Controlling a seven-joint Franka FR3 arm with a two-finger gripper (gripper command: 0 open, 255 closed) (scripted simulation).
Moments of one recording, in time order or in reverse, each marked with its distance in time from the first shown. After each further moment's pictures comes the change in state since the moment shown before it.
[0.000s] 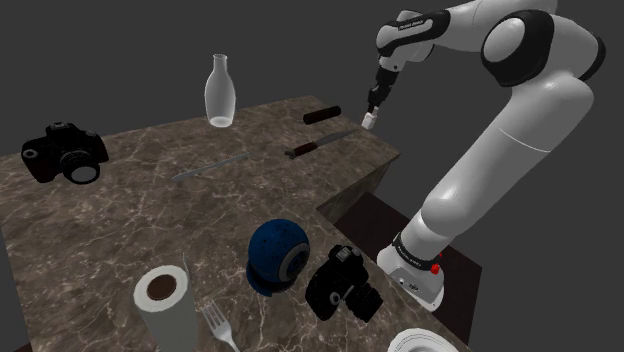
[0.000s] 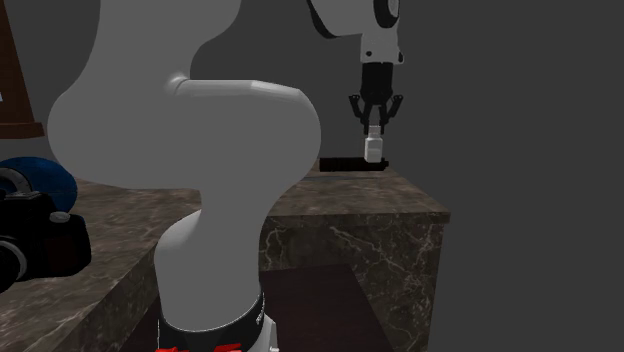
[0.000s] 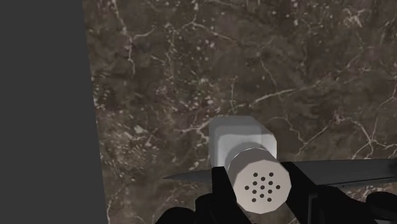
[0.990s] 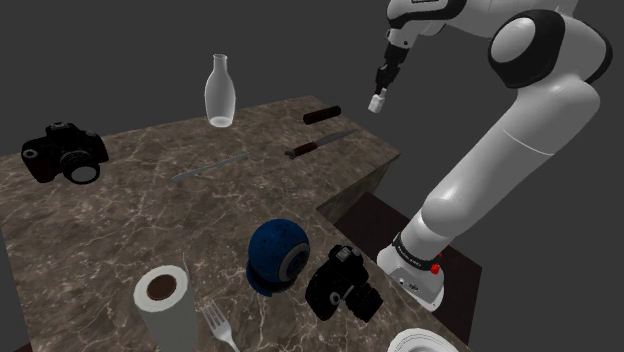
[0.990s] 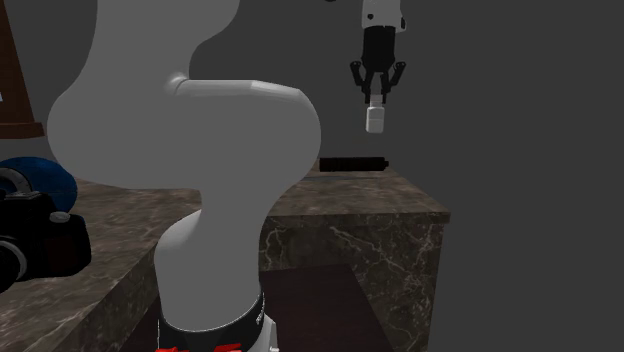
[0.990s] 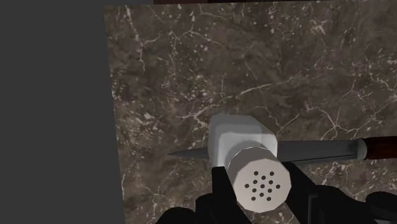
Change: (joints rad) arm 0.005 -0.036 0.009 0.167 -0.018 -0.198 0.014
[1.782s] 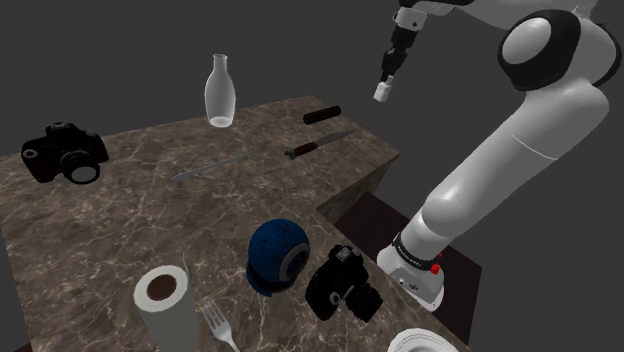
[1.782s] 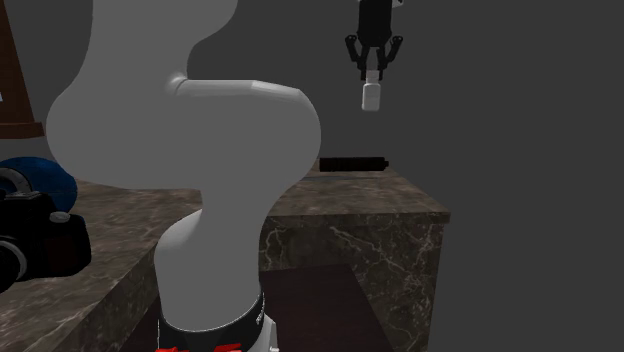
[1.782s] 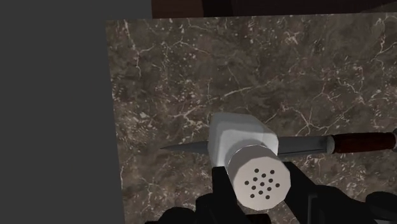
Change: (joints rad) arm 0.013 -0.052 0.022 0.093 -0.023 -0.140 0.033
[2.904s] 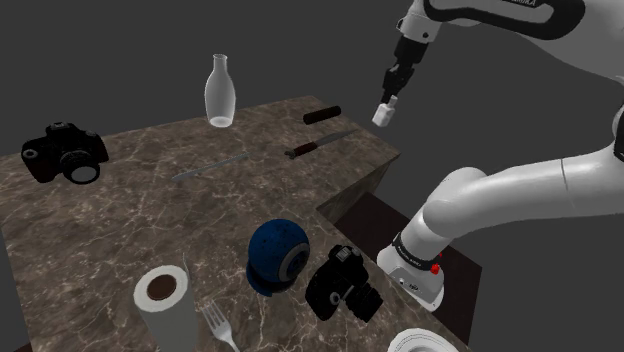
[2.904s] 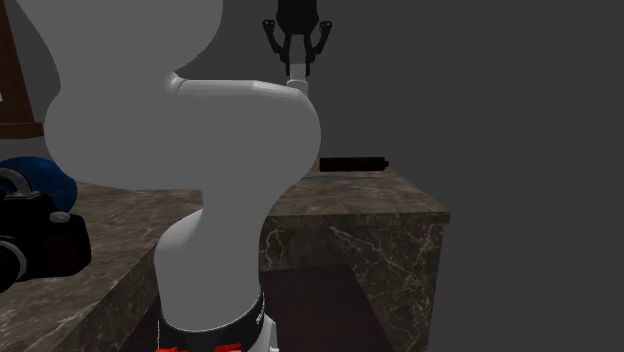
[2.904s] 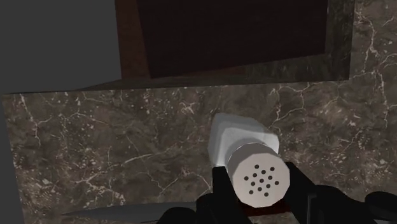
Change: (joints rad) arm 0.025 -0.582 0.307 -0.505 -0.079 -0.081 0.378
